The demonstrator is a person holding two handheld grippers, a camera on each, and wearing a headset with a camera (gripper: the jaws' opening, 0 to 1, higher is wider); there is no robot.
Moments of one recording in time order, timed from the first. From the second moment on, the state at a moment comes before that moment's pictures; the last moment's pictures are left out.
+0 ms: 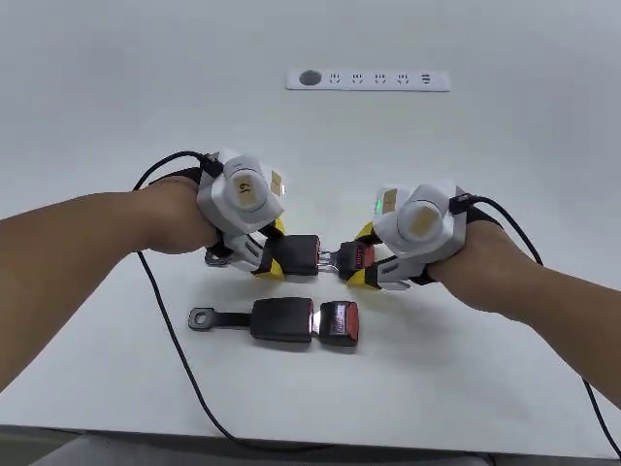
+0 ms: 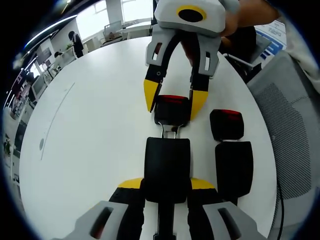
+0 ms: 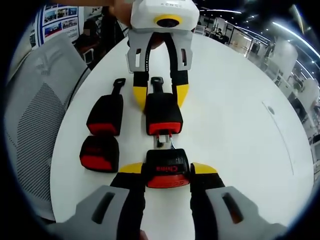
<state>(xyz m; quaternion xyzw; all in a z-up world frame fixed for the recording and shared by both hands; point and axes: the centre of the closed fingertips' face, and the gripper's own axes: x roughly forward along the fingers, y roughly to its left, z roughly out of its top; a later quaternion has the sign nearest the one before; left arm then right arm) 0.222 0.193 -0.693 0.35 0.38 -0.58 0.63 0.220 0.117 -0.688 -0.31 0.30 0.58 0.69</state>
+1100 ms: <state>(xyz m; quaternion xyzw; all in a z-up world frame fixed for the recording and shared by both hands) 0.217 0.186 -0.685 0.35 0.37 -0.60 0.62 0.223 0.136 -0.690 -0.29 0.29 0.60 0.69</state>
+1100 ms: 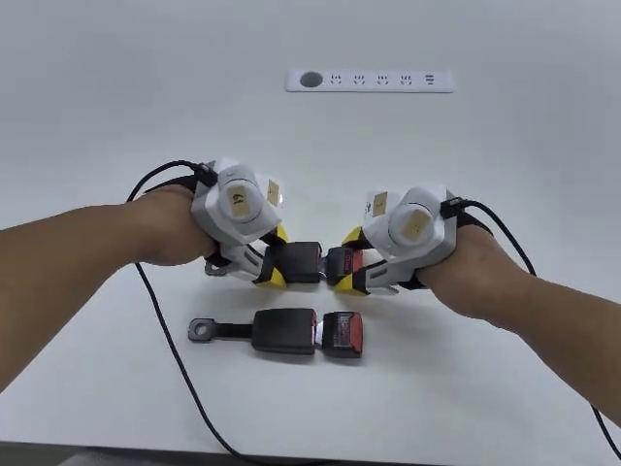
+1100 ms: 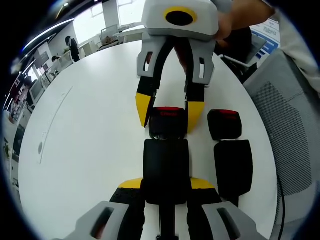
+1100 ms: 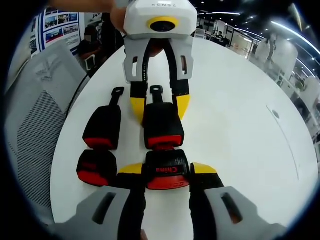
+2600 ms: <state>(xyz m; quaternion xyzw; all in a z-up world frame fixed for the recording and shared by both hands) 0.219 0.189 -0.686 0.34 0.37 -0.59 0.63 0.221 0.058 -0.688 -0.29 0.30 0.58 0.70</state>
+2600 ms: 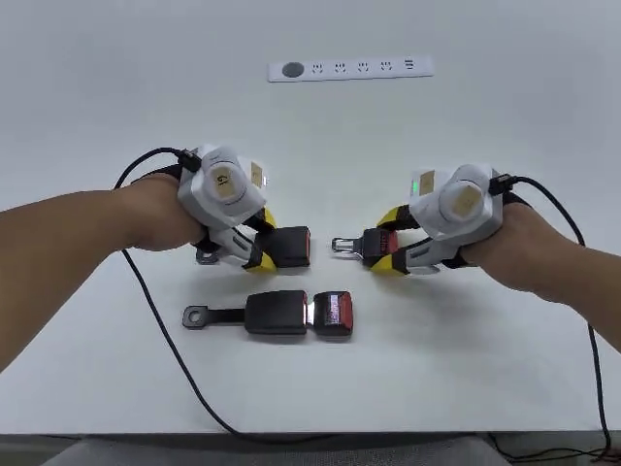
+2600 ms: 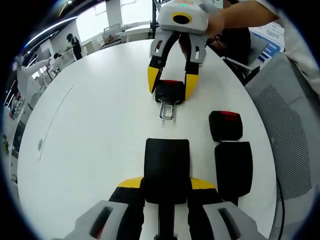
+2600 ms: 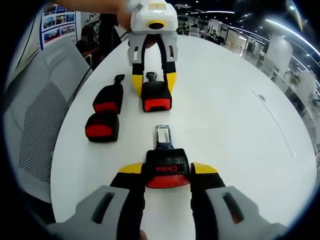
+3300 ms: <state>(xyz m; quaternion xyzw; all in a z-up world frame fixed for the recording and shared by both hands) 0.222 0.192 -0.693 0.35 0.38 -0.59 0.62 0.220 -0.015 -0.696 -0.30 0.35 0.56 0.69</state>
